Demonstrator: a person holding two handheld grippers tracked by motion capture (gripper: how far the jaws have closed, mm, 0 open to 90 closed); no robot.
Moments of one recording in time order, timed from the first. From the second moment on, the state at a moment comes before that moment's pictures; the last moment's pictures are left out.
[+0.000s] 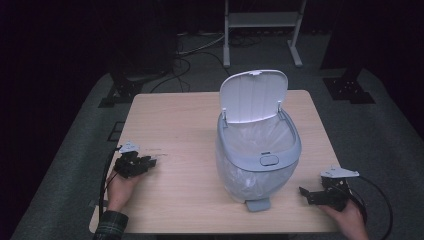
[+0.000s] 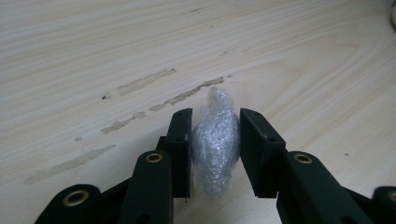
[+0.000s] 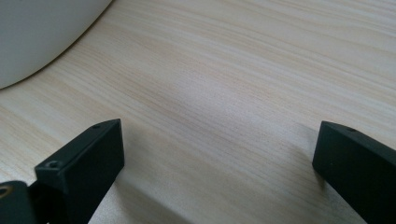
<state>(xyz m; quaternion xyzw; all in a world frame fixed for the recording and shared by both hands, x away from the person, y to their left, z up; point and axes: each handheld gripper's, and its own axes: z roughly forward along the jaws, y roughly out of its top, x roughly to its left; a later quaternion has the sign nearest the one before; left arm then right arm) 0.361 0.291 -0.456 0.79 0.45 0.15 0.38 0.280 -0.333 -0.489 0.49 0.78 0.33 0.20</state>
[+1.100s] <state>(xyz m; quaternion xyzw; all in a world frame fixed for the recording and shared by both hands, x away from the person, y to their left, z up) 0.330 0.258 -0.430 0.80 0.42 0.14 0.41 0.280 -0.333 -0.489 0.49 0.78 0.33 0.20</state>
